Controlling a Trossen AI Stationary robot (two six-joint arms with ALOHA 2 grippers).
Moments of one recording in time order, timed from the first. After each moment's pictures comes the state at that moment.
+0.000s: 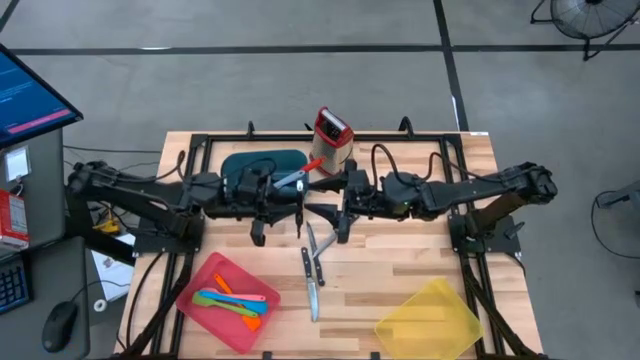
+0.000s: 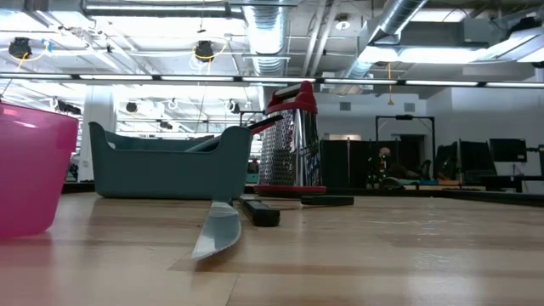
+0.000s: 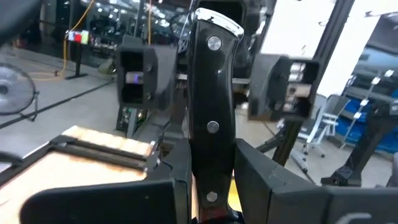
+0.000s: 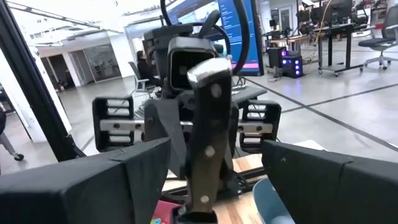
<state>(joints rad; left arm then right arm) -0.19 1.10 0.87 0.31 -0.21 -0.24 0.18 1.49 1.29 0.24 0.30 0.20</state>
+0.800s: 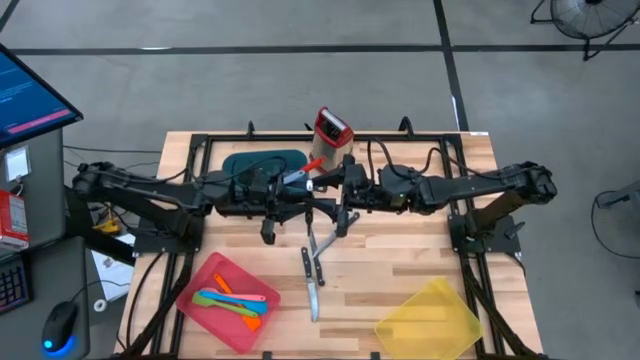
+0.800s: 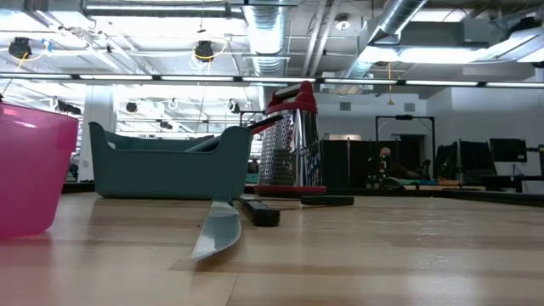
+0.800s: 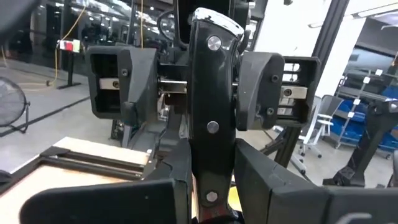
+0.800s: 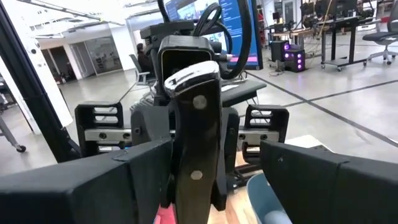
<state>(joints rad) -0.14 1.18 0.87 0.42 -0.12 -0.21 0.13 1.49 1.29 0.21 0.23 0.20</state>
